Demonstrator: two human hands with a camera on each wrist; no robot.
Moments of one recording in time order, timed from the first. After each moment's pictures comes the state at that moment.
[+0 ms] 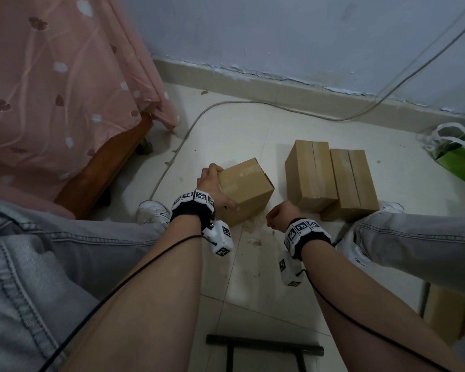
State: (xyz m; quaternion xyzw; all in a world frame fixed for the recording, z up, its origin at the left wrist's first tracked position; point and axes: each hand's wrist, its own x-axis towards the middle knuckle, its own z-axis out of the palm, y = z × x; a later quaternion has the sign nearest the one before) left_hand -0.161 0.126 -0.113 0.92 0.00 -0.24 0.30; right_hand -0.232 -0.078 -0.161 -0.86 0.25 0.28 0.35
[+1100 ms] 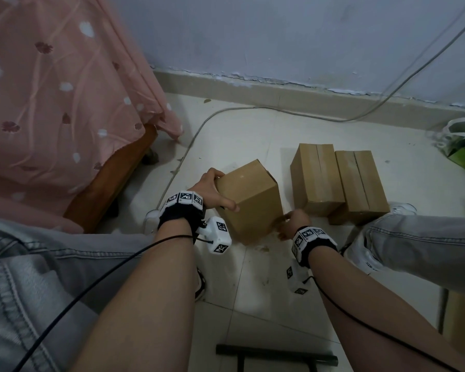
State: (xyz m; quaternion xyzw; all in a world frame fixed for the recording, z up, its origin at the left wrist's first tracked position) left_hand -0.151 0.142 -0.075 0.89 -0.01 -0.33 0.33; right_hand -0.233 -0.087 -0.178 -0.78 0.35 0.28 0.43
